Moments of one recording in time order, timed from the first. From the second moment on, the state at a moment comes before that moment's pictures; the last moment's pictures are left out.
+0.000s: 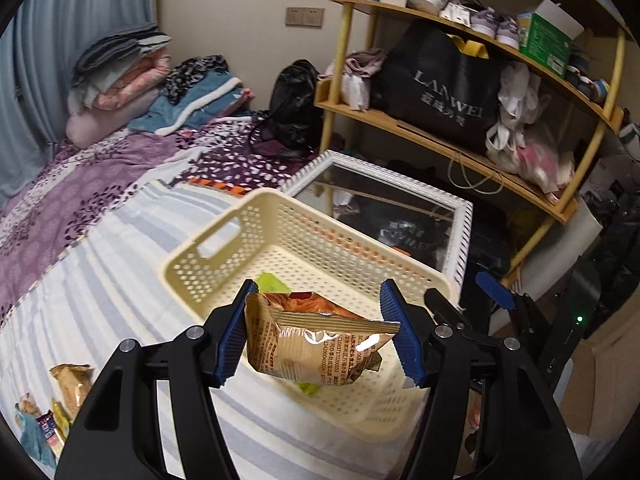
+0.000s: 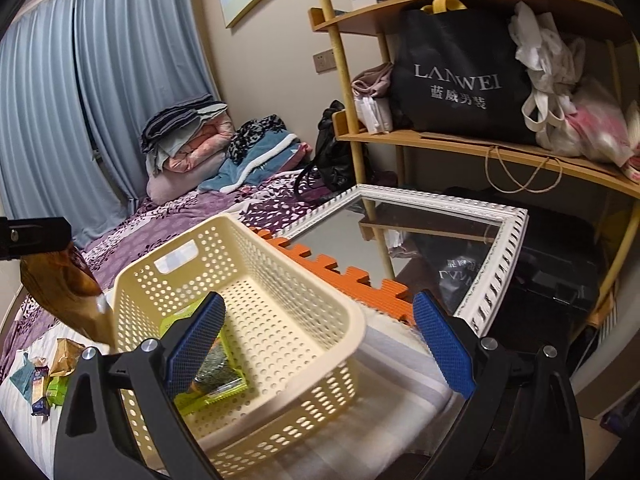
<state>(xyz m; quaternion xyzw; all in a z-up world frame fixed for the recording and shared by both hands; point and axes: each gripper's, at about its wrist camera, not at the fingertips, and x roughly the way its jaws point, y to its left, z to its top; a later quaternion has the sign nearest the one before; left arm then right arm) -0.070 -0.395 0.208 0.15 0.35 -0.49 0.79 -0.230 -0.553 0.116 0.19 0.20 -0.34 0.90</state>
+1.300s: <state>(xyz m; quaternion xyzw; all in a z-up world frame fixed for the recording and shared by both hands) -0.080 -0.396 0.190 0.21 0.34 -0.42 0.81 -0.232 -0.551 0.121 0.19 0.20 -0.34 0.90</state>
